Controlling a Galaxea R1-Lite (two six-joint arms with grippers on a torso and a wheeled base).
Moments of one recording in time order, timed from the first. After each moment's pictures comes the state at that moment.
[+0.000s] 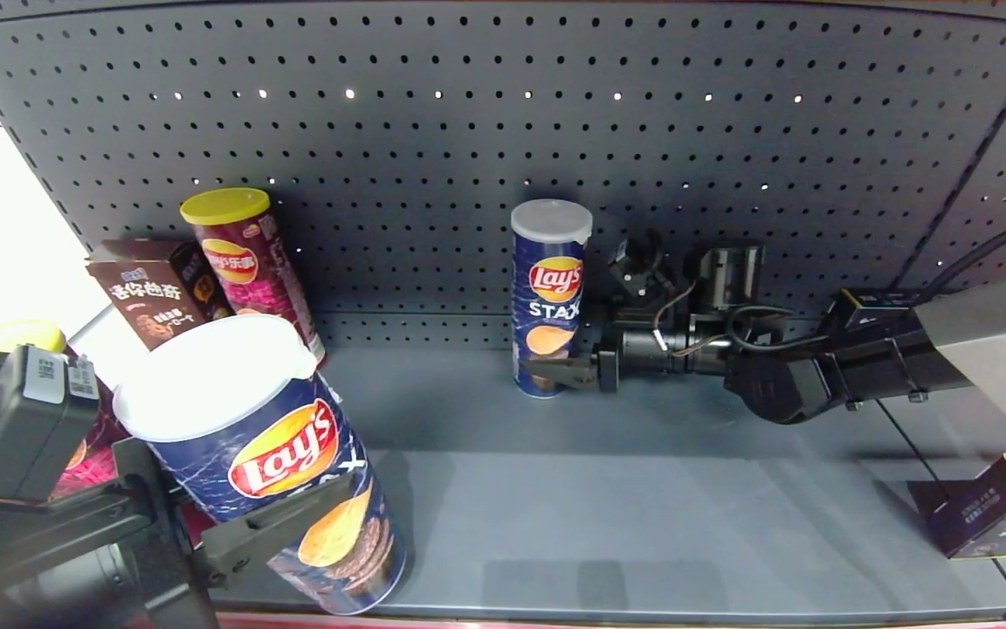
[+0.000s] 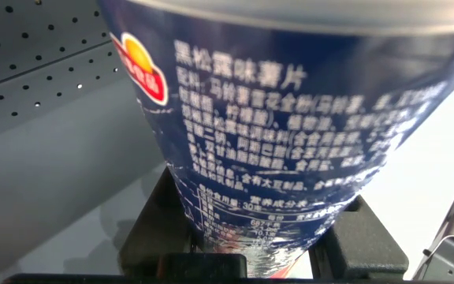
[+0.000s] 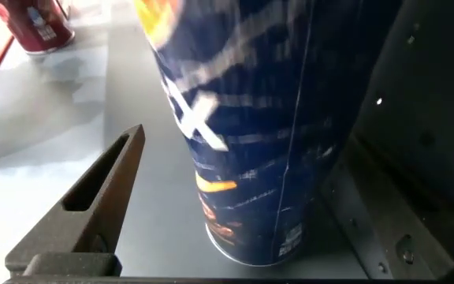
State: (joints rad) left arm -0.47 1.16 -0.32 -0.75 -0.33 0.04; right arm 0.46 2.15 -1.41 -0.61 0.80 -0.24
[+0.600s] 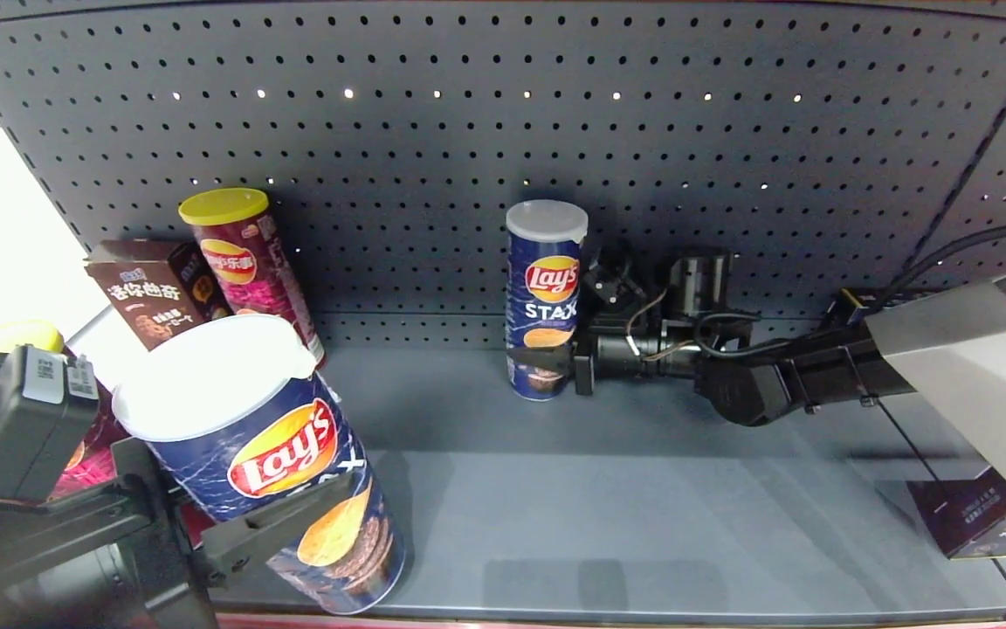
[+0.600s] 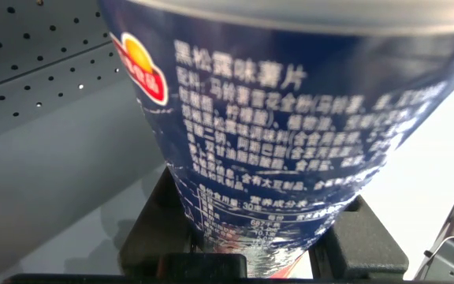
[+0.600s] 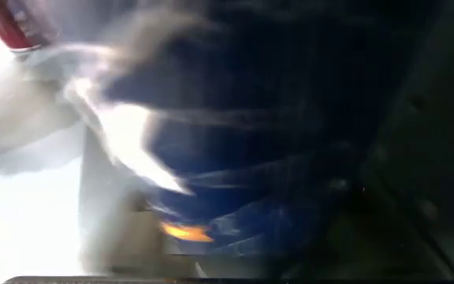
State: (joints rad) left arm -0.47 1.16 -0.32 -0.75 -0.33 0.04; right arm 0.50 2.22 -1.49 -0.61 0.77 -0.24
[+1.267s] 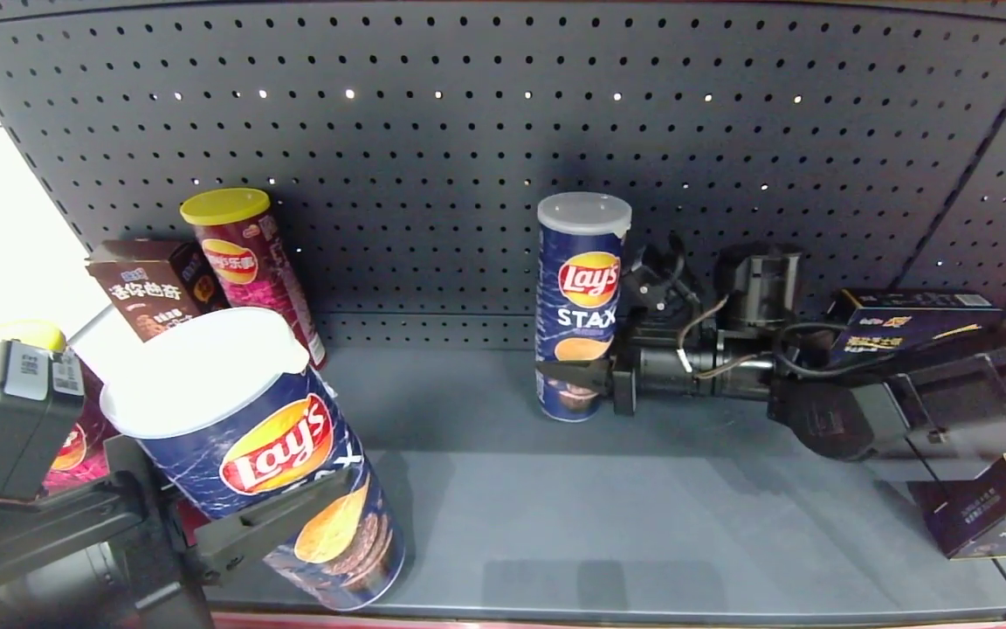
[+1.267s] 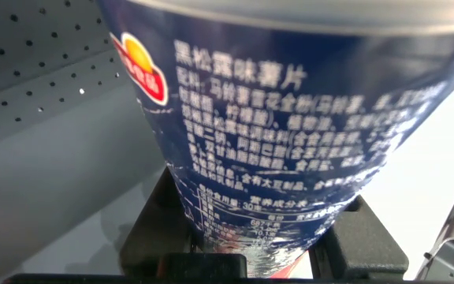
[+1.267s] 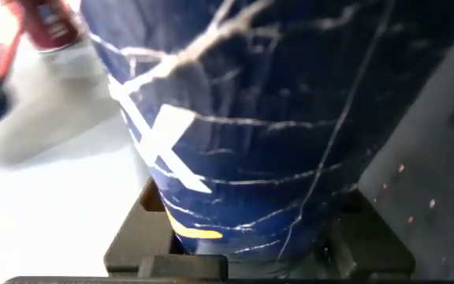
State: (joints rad) left arm -0.47 1.15 -0.33 -0.76 -0.33 0.04; right arm 0.51 1.97 -1.15 -0.67 0.68 -0.24
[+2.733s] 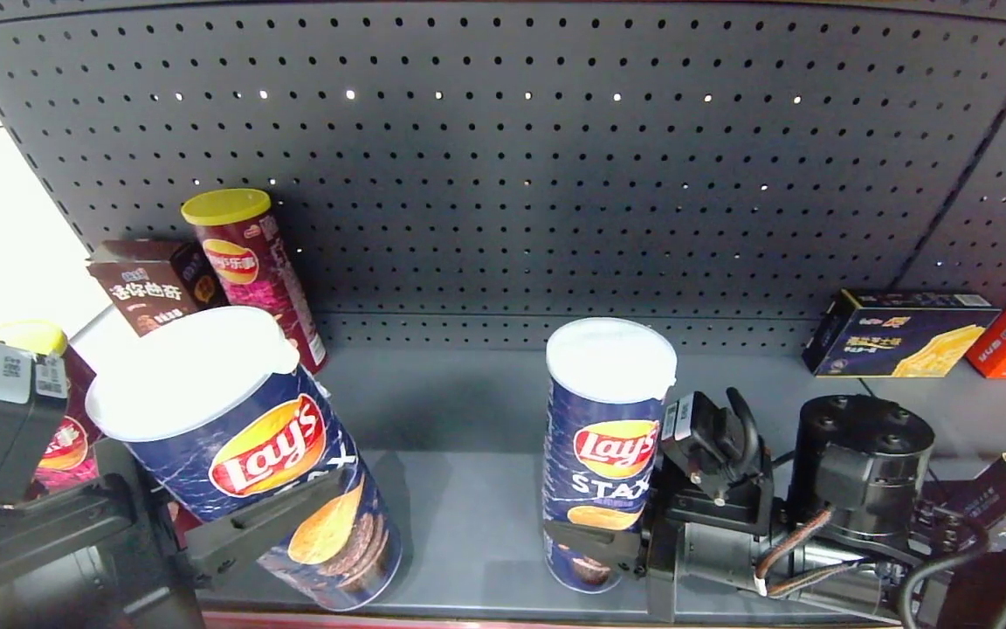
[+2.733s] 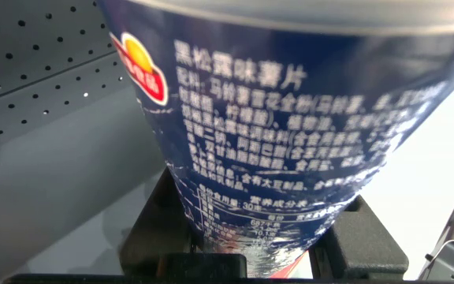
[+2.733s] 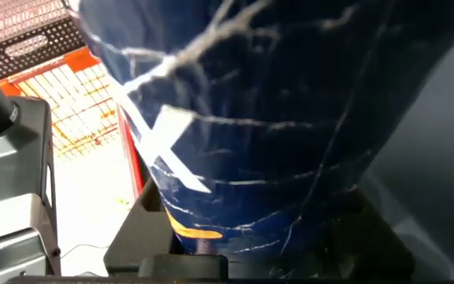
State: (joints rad) left arm -0.47 1.13 -0.32 -0.75 -0.33 0.04; right arm 0.75 1.78 -0.50 -1.13 0.42 -0.13
